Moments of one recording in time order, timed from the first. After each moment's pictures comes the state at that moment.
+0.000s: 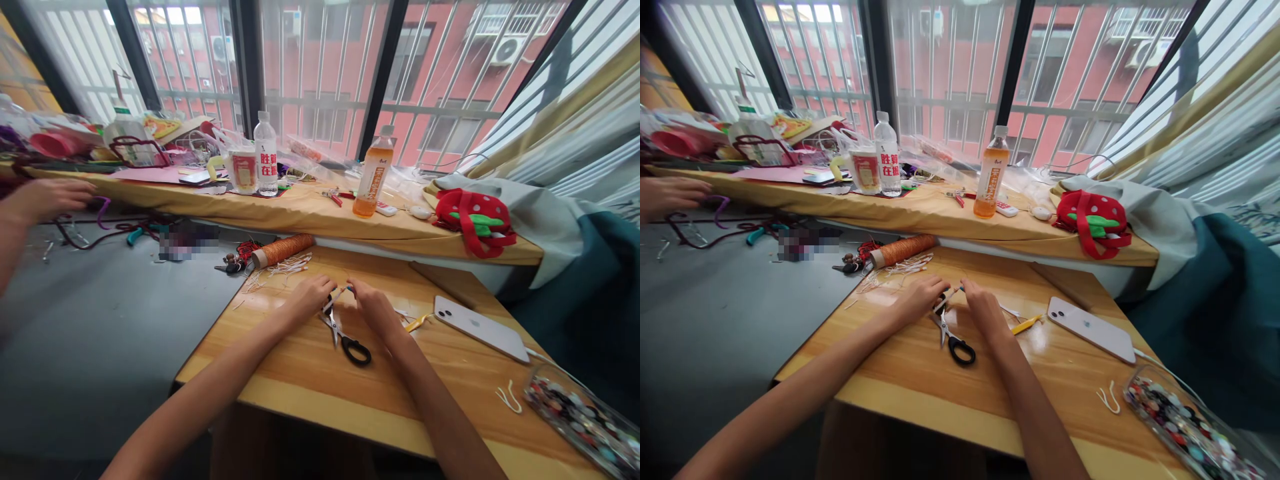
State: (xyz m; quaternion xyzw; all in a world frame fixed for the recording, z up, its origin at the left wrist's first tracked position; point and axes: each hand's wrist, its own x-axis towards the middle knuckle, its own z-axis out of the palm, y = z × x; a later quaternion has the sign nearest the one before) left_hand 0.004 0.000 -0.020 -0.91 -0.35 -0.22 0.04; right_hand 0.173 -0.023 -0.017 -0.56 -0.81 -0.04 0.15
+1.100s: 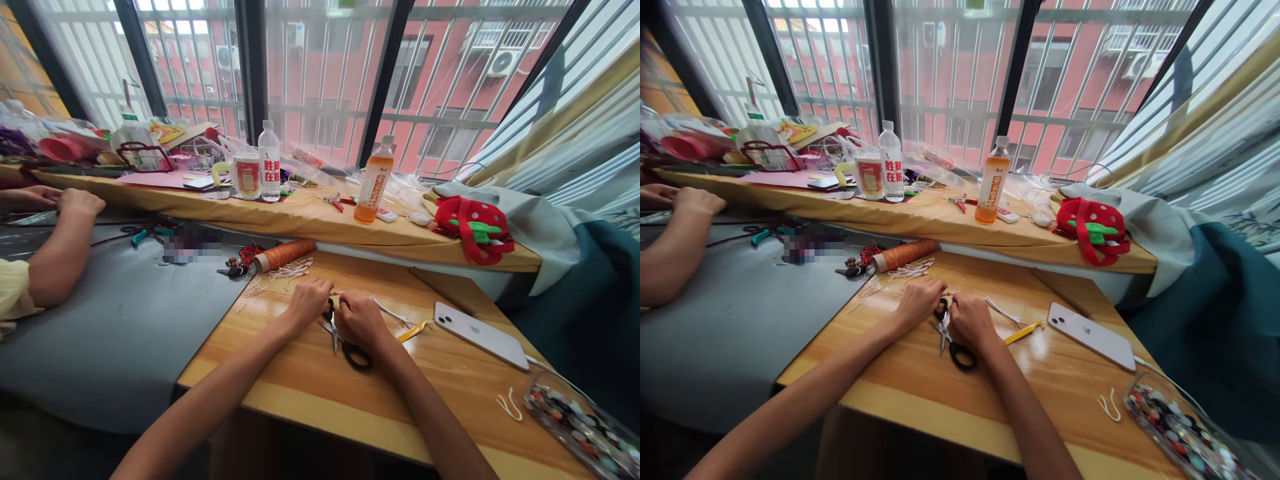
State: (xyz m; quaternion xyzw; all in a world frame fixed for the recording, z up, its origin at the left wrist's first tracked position) left_hand 0.008 -0.007 -0.016 -0.85 -0.45 -0.25 0.08; right_hand 0.150 -0.030 -0.014 -0.58 -0.80 -0.05 0.14
